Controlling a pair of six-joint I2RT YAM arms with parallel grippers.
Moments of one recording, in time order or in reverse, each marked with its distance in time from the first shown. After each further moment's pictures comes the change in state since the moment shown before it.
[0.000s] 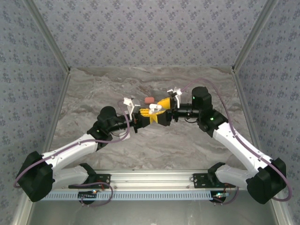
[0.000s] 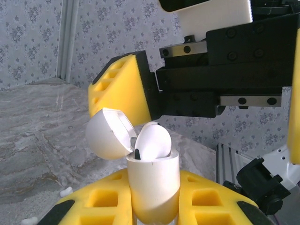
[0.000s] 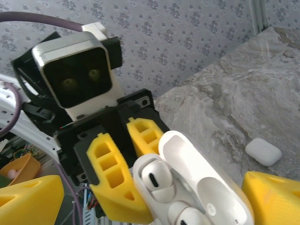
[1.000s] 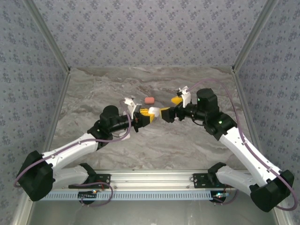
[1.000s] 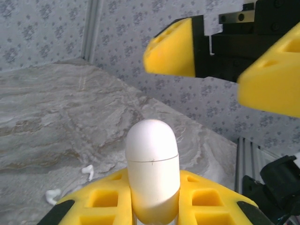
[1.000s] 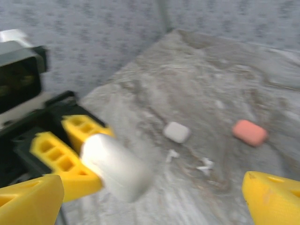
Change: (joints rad) left arm 0.004 0.013 0.024 -0.135 -0.106 0.021; right arm -0.018 -0.095 0.049 -0.279 0.437 -0.109
